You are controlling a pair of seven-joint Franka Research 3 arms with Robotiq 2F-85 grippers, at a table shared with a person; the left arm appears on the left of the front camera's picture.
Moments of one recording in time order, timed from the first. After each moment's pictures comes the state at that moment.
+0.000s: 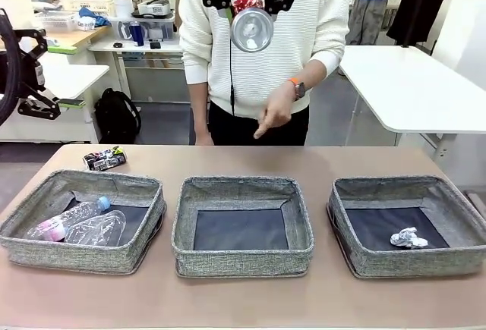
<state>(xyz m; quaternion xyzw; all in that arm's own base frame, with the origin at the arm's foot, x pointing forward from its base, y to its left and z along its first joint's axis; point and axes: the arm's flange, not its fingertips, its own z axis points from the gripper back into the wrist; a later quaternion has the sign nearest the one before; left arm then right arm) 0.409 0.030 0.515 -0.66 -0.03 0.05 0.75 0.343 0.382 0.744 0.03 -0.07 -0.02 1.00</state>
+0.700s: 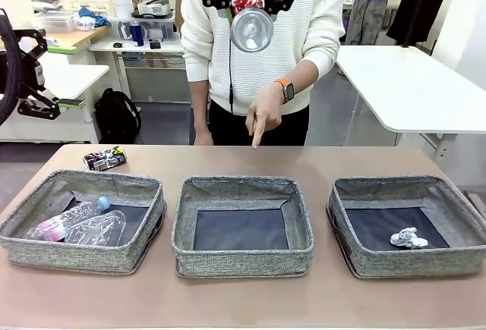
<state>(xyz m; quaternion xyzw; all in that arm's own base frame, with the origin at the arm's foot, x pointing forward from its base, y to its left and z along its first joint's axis) 0.409 0.030 0.515 -0.66 -0.03 0.05 0.75 0.343 0.382 0.744 0.03 -0.07 -0.02 1.00</state>
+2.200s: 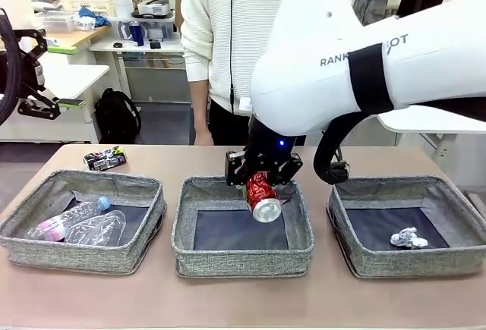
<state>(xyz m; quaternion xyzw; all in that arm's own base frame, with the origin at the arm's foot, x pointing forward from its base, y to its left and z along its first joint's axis) 0.409 0.030 0.515 -0.66 -0.03 0.05 0.75 0.336 0.343 0.461 0.10 -0.05 0.09 0.99</state>
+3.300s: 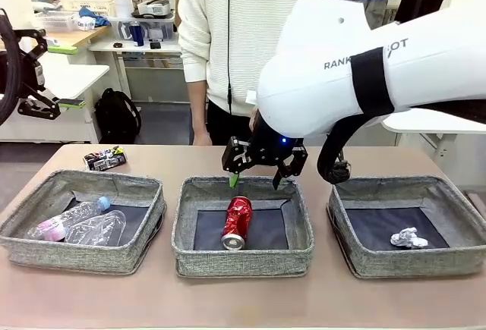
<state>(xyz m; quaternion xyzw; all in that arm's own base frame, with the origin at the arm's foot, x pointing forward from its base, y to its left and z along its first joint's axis) 0.409 0.030 0.515 -0.66 -0.03 0.05 0.75 0.345 0.336 0.457 0.12 -0.06 0.06 0.99</state>
